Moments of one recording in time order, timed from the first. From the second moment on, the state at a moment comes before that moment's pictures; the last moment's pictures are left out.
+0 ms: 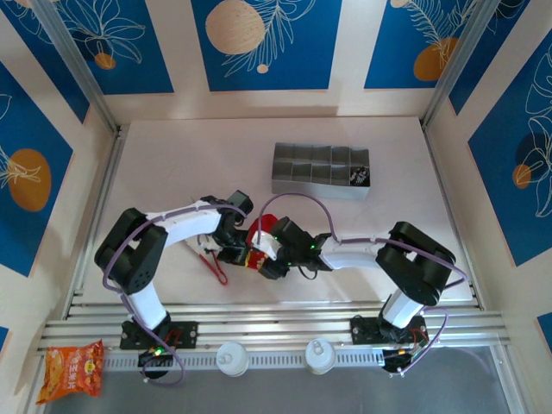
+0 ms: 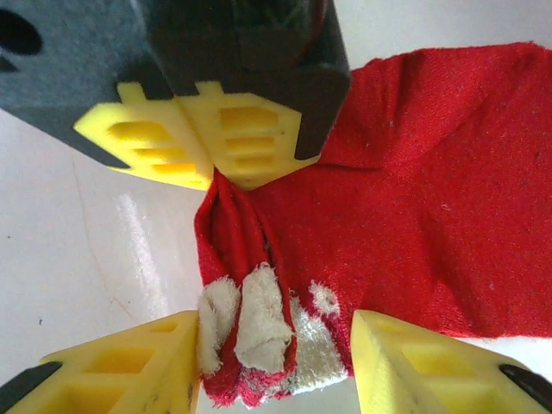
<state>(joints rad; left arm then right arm) -0.64 1.73 1.02 -0.81 0.35 -1.90 0.95 1.63 0.73 -0.02 -0.21 -0.14</state>
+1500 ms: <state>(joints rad) -0.64 1.48 0.74 -0.24 0.22 -1.54 0.61 1.95 1.07 -0.32 -0.77 0.37</state>
